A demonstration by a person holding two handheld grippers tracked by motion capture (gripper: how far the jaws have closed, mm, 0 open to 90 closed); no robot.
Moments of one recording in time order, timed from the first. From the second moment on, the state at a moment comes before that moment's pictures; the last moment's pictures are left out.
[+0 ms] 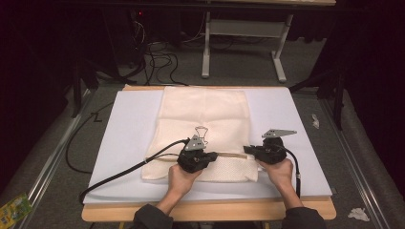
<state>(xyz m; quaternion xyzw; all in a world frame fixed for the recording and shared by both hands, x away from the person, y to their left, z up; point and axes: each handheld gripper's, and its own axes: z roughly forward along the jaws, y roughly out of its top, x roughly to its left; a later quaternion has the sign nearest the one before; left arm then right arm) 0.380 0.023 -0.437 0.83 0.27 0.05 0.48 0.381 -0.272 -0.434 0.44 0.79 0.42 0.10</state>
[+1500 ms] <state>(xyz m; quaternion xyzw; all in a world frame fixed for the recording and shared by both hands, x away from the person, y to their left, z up) 0.378 0.064 -0.428 0.81 0.30 0.07 0.50 0.382 -0.275 -0.434 0.44 0.78 0.43 0.10</state>
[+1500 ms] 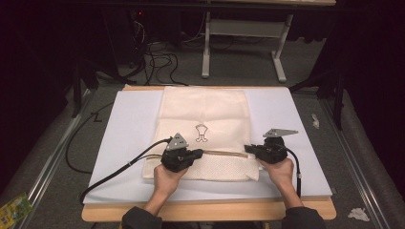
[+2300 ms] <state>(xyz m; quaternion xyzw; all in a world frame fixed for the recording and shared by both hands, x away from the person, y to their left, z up) 0.378 0.095 -0.420 0.80 0.32 0.09 0.51 0.383 -0.276 -0.434 0.45 0.78 0.43 0.10</state>
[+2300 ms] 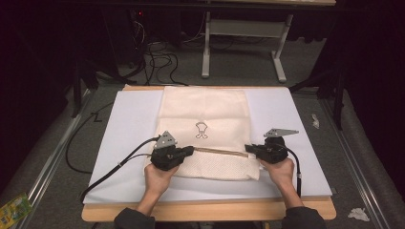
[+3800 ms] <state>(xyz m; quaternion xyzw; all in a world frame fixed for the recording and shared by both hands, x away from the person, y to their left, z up) 0.381 0.132 -0.413 0.79 0.34 0.09 0.50 0.388 -0.277 -0.430 0.44 0.78 0.42 0.11</state>
